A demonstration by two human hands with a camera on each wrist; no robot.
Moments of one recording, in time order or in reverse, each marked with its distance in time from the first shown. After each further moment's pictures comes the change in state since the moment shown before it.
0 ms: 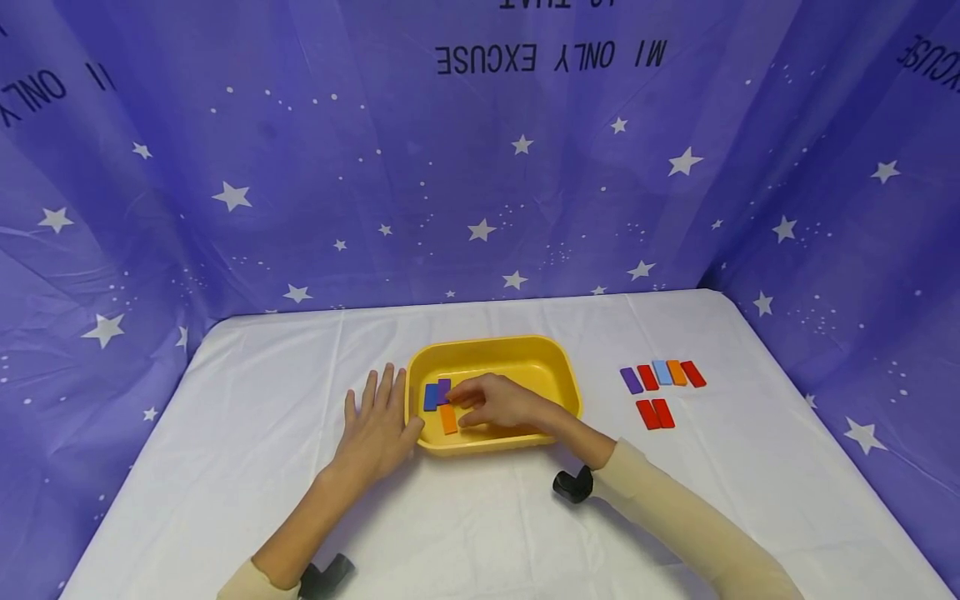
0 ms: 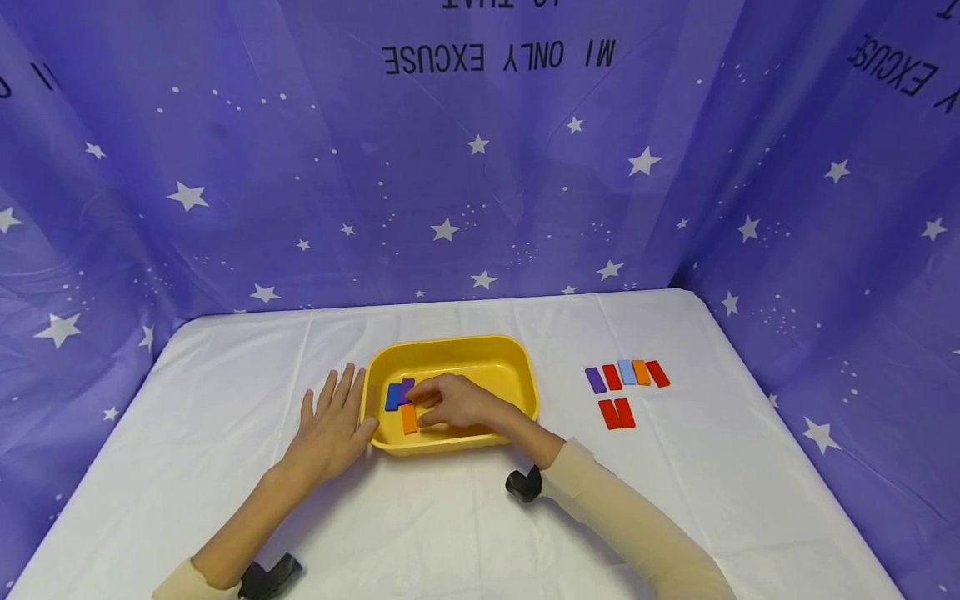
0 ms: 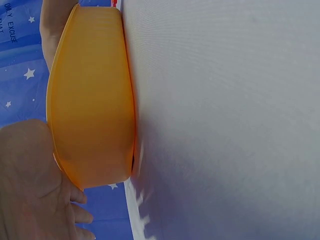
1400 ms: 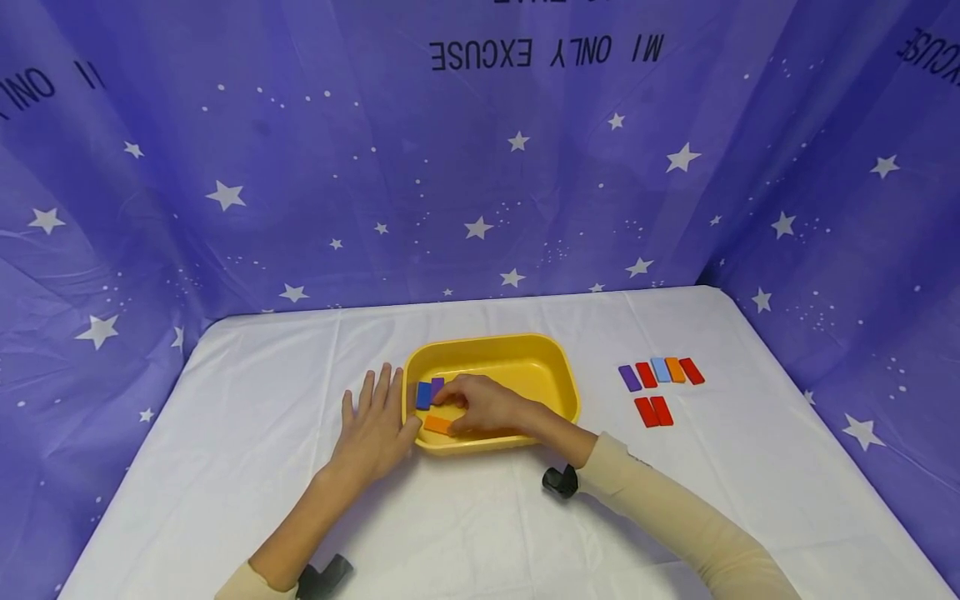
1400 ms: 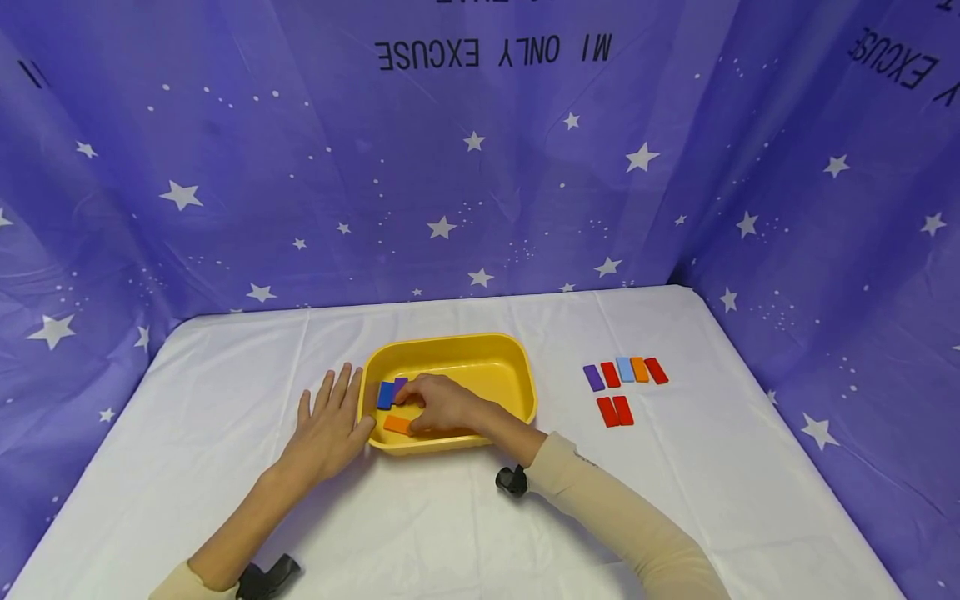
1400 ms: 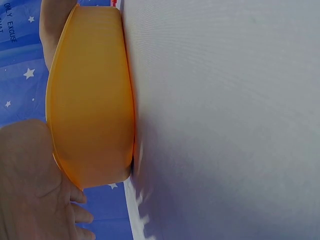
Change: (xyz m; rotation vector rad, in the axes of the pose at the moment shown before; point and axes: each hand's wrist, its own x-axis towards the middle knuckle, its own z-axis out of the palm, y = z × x) left_hand 0.001 -0.001 0.000 -0.001 -0.019 0.001; right_hand 0.014 -0.004 0.011 -0.307 -0.004 -0.060
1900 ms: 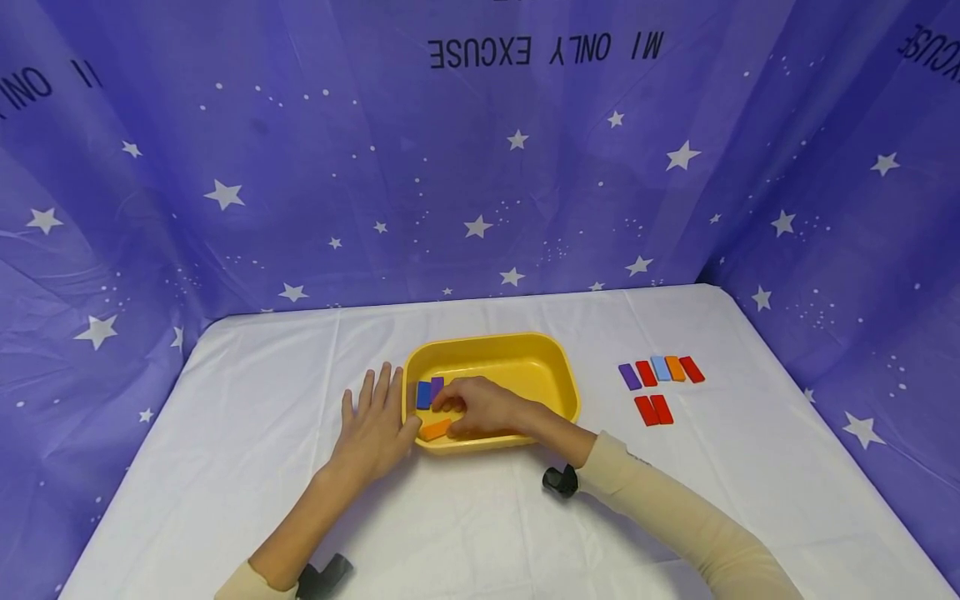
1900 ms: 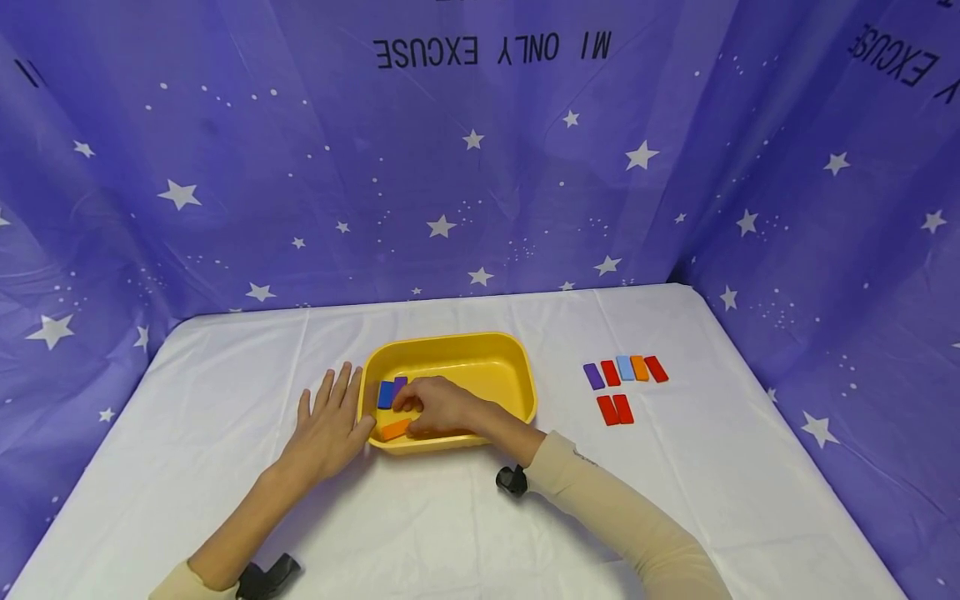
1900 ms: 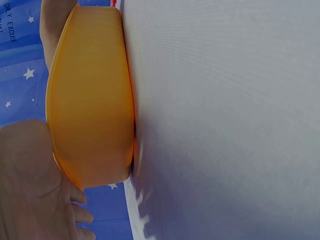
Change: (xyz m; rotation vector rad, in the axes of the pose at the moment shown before) left_hand 0.000 -0.001 0.001 -0.007 0.005 0.002; right_hand 0.000 -0.002 0.002 0.025 -0.035 -0.001
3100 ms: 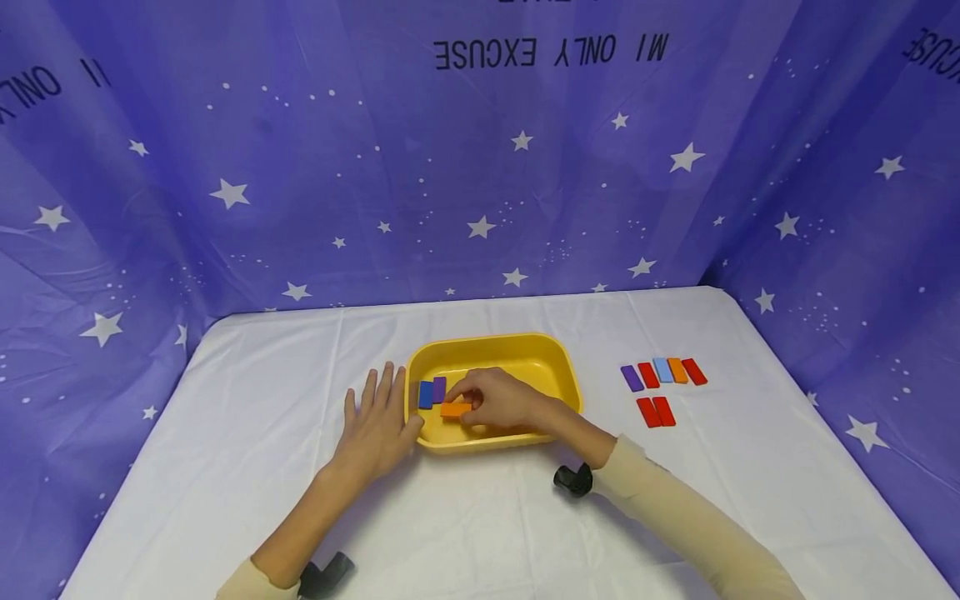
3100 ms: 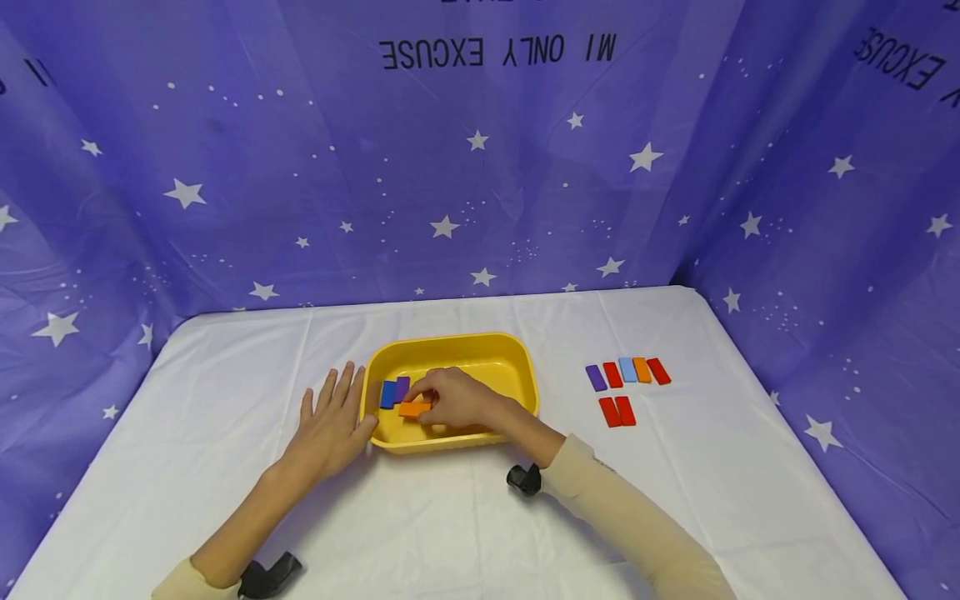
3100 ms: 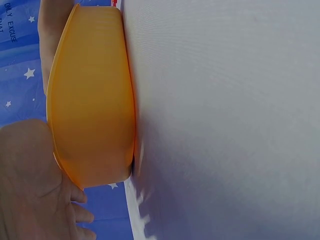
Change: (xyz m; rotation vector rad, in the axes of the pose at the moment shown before) left_hand 0.000 0.000 0.000 0.001 -0.007 -0.001; right_hand -0.016 0.002 -0.017 -0.072 0.096 -0.104
